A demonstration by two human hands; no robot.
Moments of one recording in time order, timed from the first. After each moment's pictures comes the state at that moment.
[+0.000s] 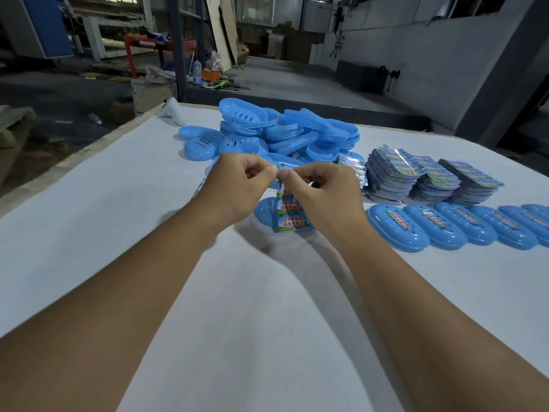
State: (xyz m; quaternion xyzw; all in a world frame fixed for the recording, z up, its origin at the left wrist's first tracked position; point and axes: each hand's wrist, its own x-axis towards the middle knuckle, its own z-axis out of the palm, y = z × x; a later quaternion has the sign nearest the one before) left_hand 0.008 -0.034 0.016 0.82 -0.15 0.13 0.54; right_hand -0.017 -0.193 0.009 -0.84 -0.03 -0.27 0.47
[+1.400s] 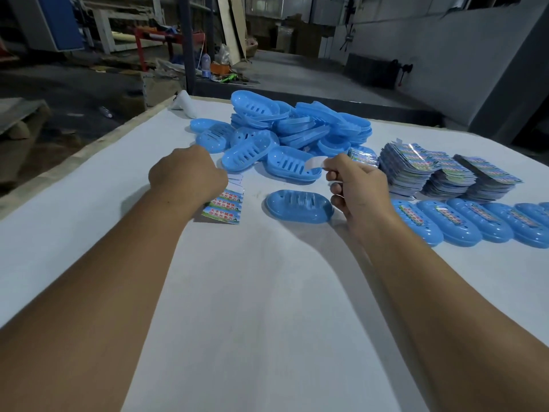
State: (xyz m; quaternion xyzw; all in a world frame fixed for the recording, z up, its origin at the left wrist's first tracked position) left_hand 0.038 0.022 0.017 0.98 0.11 0.14 0.10; right_hand -0.009 -0.208 0.011 -0.66 0.12 -0.15 0.72
